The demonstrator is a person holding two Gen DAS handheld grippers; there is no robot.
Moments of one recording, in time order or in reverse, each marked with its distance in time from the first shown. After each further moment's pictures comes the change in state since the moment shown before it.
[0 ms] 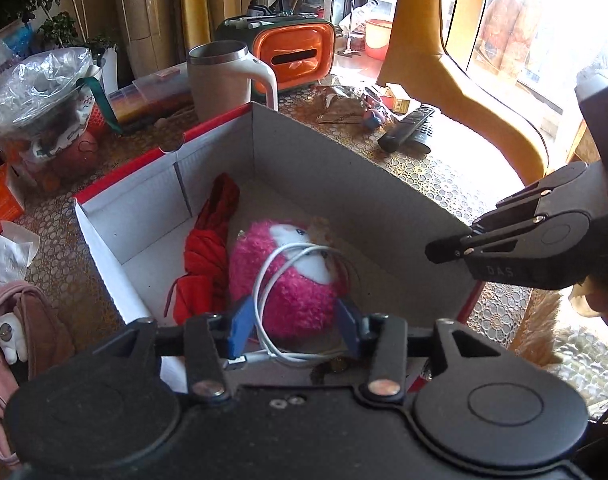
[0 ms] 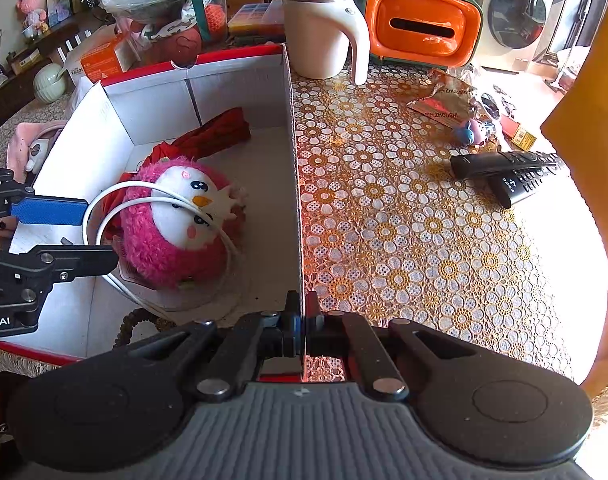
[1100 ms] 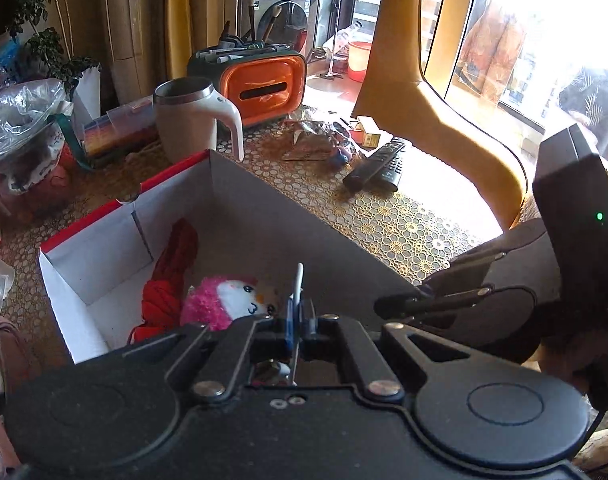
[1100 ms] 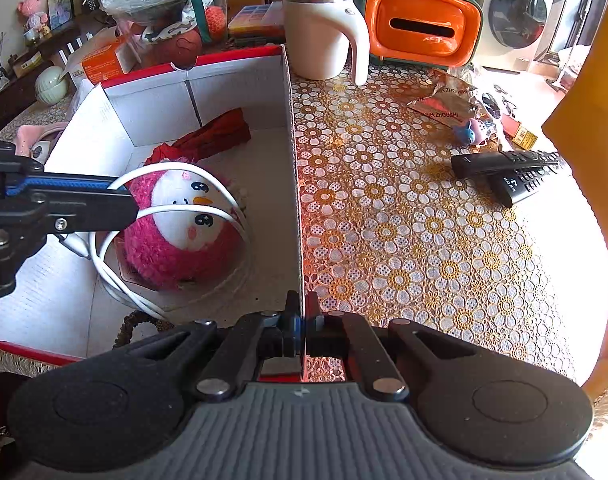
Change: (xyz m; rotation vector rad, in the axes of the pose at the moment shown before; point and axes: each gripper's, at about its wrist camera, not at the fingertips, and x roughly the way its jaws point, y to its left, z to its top) left arm 0.003 -0.027 0.028 -0.004 -0.063 -0.054; right arm 0.000 0.000 0.000 0.013 -0.006 0.002
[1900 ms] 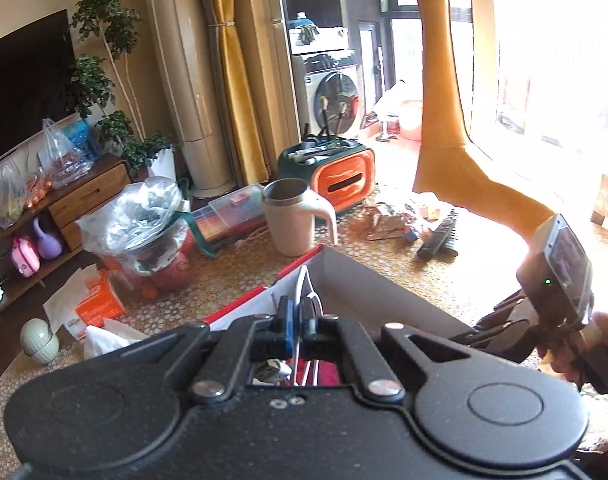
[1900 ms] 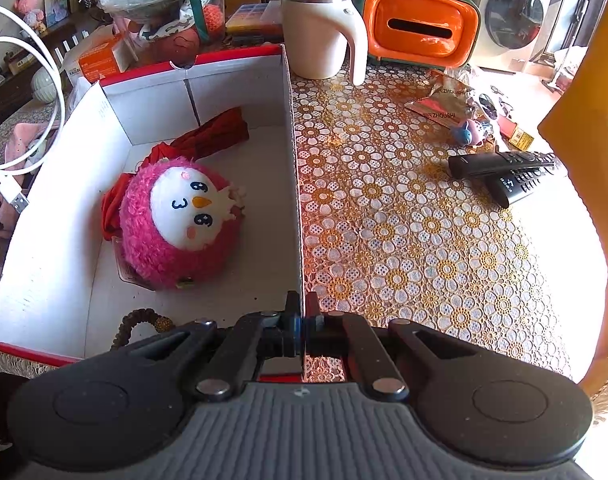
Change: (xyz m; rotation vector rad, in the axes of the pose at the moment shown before) left arm -0.123 0.026 0.017 0.079 -0.203 0.202; right arm 0.000 0.003 0.001 -0.002 0.002 -0.021
